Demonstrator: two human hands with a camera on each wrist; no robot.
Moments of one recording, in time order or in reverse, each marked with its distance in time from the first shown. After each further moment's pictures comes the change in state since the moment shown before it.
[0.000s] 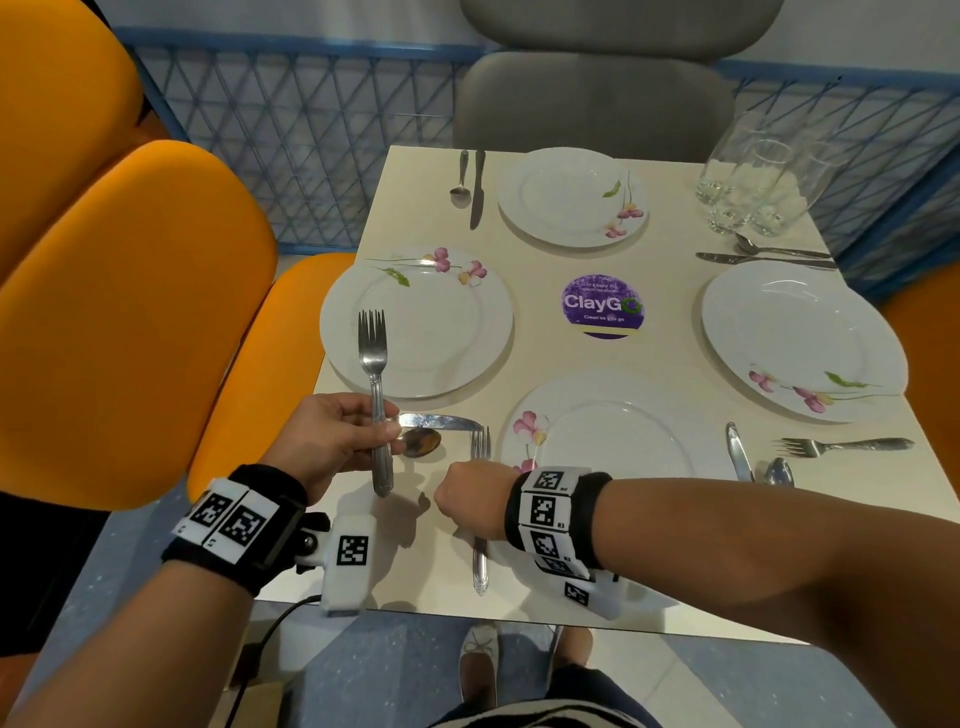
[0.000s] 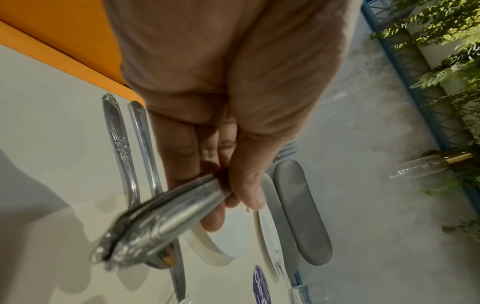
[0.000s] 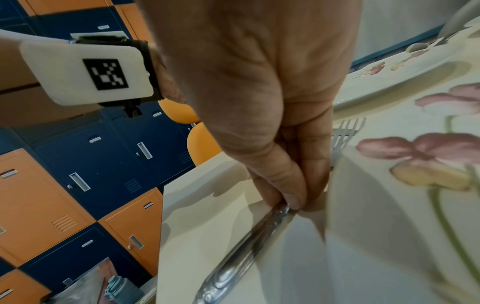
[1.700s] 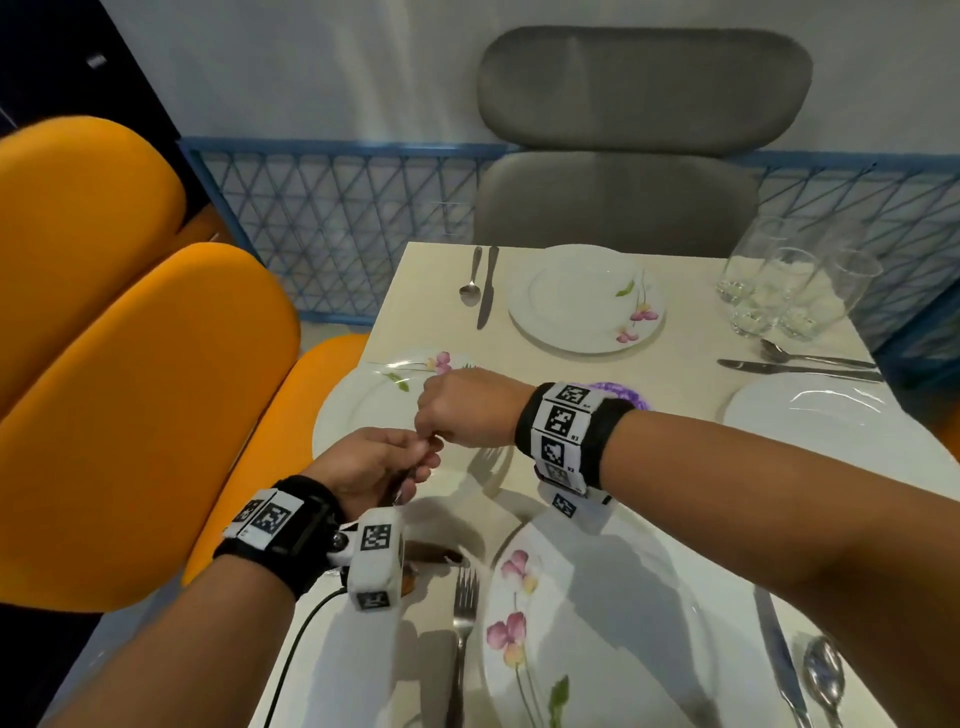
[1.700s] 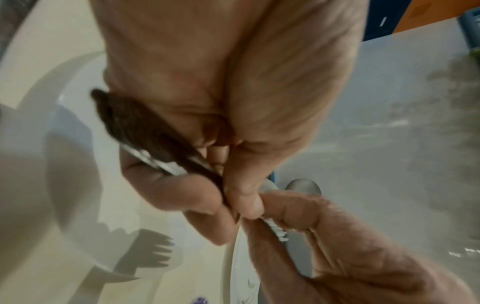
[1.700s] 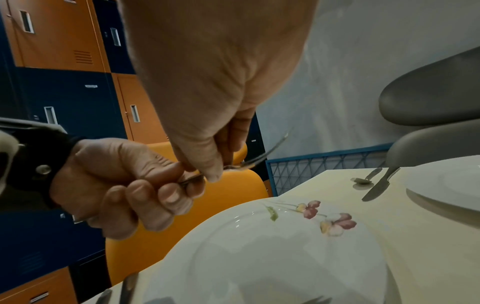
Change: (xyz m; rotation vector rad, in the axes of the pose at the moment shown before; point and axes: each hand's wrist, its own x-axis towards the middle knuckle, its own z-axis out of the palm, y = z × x) left_hand 0.096 0.078 0.038 -0.205 -0.168 -0.195; right_hand 0.048 0.175 -0.113 -0.188 0.460 -0.221
